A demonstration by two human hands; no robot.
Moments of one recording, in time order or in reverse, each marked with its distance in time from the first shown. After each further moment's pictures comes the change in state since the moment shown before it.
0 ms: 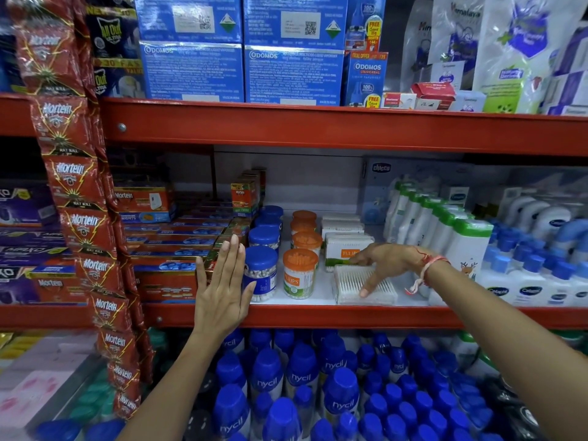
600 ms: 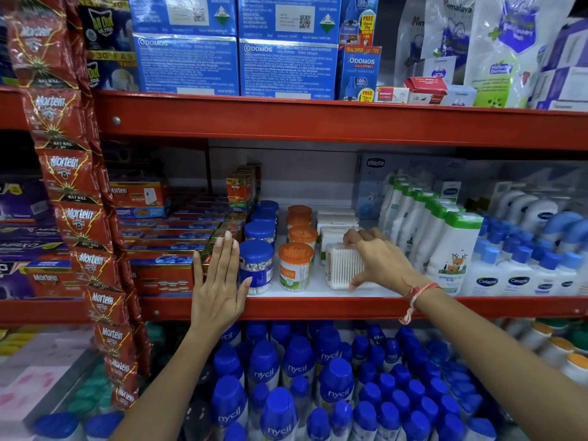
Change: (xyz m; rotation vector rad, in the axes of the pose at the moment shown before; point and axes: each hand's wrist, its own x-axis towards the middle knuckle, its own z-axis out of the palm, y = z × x) left_hand -0.004 0.001 -0.002 -0.053 -0.036 -0.025; right_hand -0.009 -0.011 0.041 -0.201 0.686 -0.044
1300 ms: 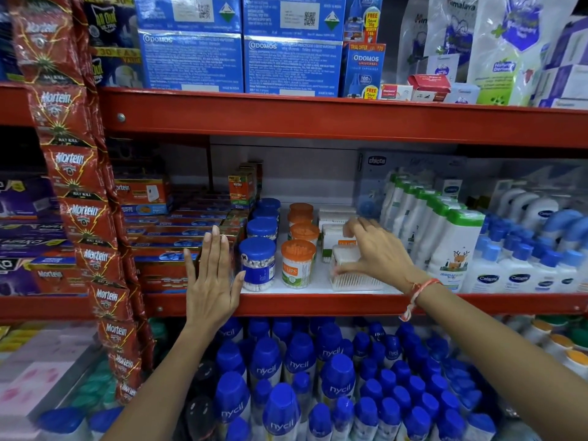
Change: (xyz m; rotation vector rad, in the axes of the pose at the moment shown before) left_hand -0.001 -0.010 -0.006 -0.034 0.005 -0.074; right_hand -0.004 -0.023 -0.021 -0.002 0.118 0.010
